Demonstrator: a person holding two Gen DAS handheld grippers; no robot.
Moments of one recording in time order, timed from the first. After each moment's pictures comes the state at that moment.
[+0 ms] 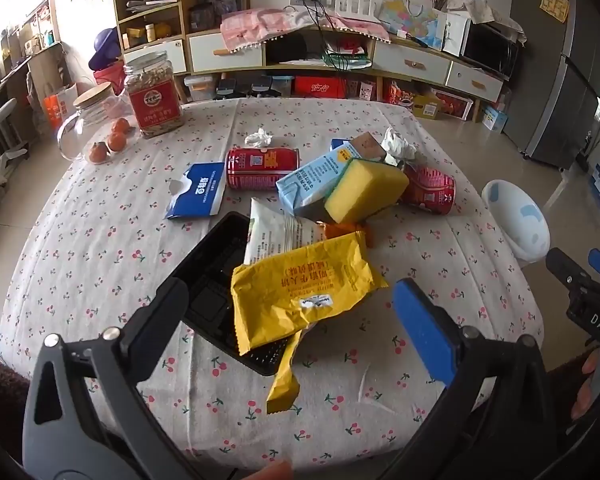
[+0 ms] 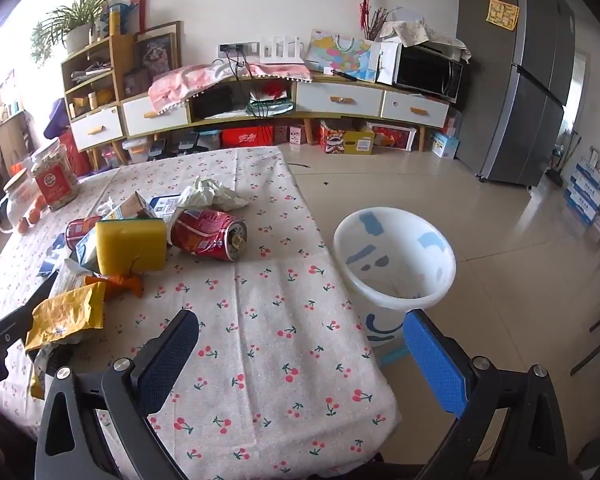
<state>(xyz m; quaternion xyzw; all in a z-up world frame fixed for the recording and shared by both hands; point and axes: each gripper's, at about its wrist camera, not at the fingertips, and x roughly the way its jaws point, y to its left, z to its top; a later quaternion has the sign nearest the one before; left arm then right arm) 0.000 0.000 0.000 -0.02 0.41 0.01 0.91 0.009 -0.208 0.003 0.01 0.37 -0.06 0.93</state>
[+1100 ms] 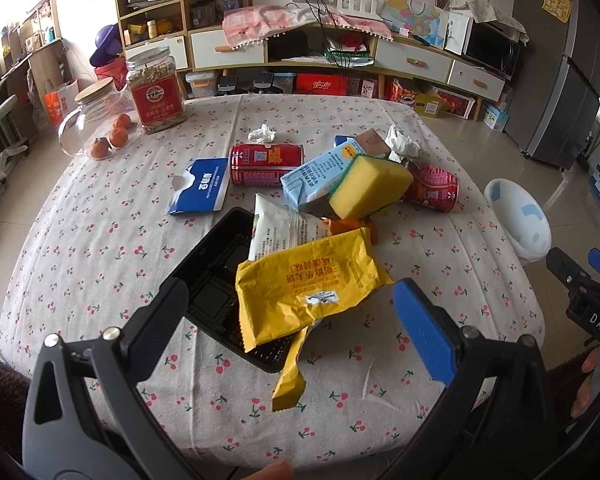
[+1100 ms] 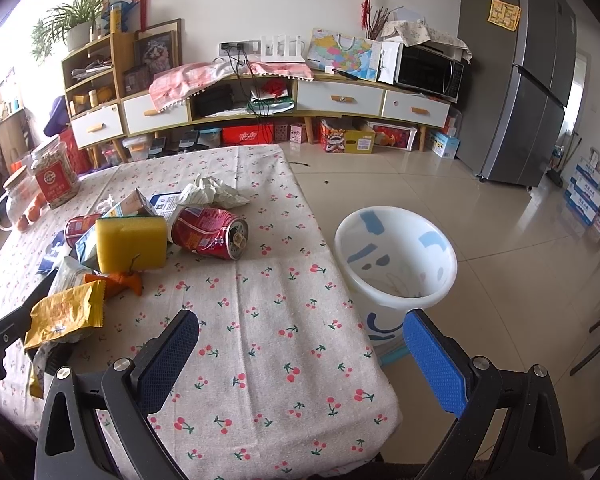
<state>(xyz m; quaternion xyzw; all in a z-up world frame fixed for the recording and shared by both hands) -0.005 0.009 -0.011 -0.02 0.41 0.01 0.91 0.010 -0.207 0.001 0.01 0.37 -0.06 0.93</state>
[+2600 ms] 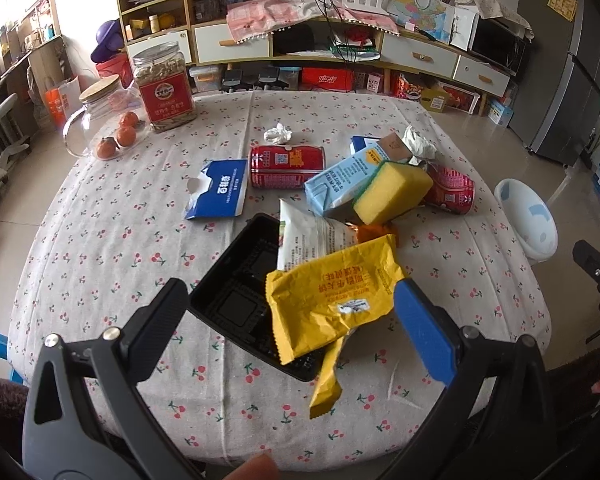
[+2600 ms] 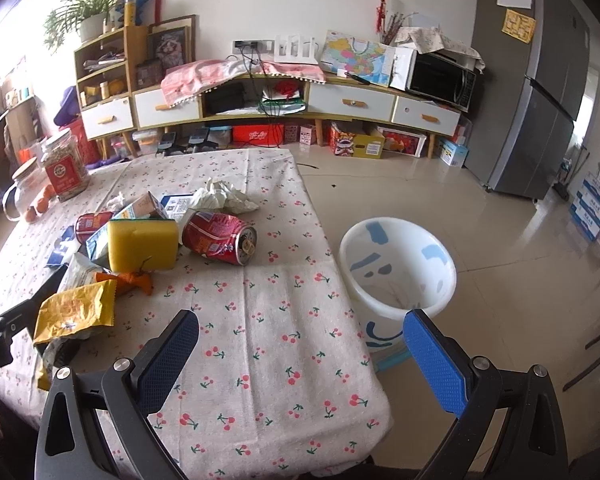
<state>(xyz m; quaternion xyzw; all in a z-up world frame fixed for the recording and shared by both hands) 0.015 0.032 0.001 -0.02 0.43 0.01 0.90 0.015 -0.203 0.024 -0.01 0.38 -0.04 0.93</state>
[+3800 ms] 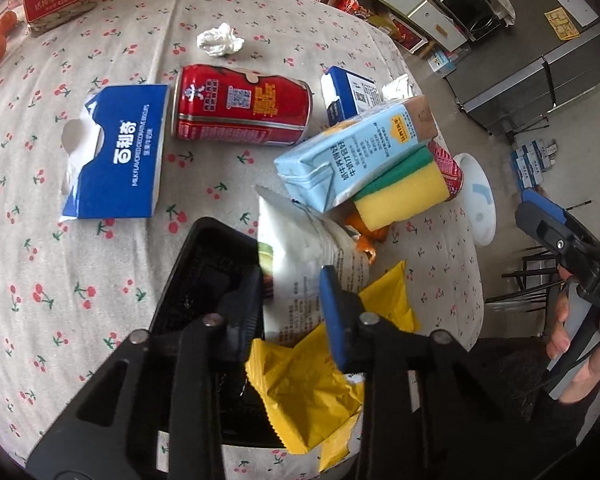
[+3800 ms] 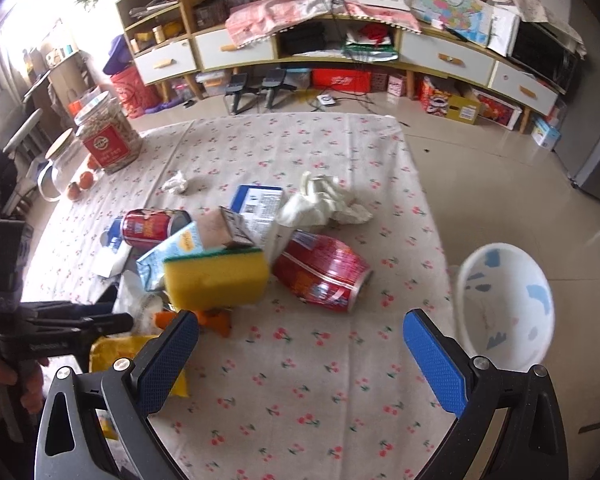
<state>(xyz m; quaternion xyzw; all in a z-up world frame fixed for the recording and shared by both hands) 0.124 0.068 -0.064 -0.13 0.61 -0.16 0.77 0.149 -0.130 0.017 -0.01 0.49 0.10 0.86</state>
